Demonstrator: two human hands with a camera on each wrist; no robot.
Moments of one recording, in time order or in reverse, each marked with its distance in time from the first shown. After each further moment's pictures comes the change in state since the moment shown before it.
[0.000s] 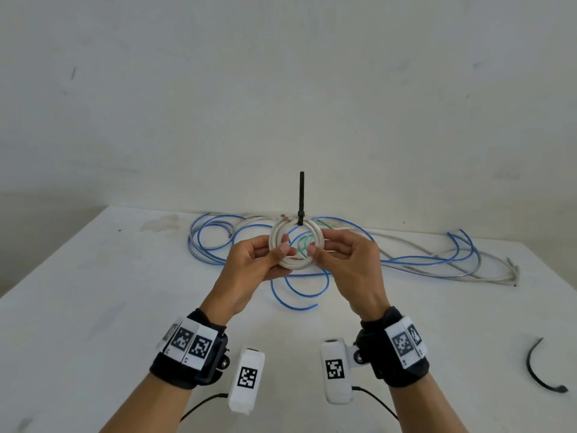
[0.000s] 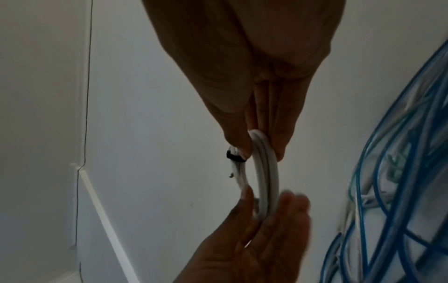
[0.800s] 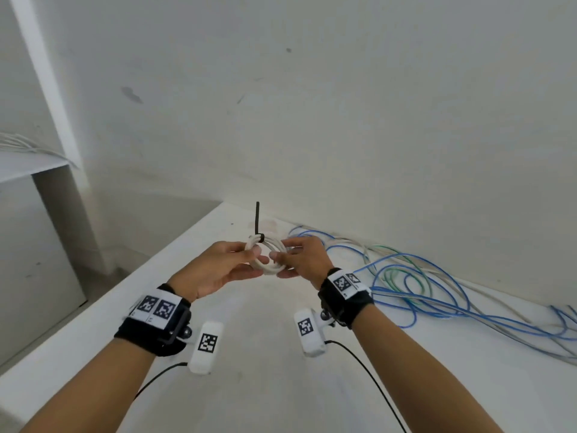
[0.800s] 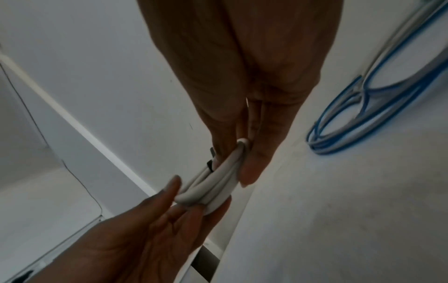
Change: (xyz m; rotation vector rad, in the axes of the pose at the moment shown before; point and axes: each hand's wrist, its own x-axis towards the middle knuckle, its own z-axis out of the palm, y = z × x) left_hand -0.069 0.064 -0.213 -0.059 0.095 -0.209; right_hand 0.030 0.009 0.236 -0.133 -0.594 0.285
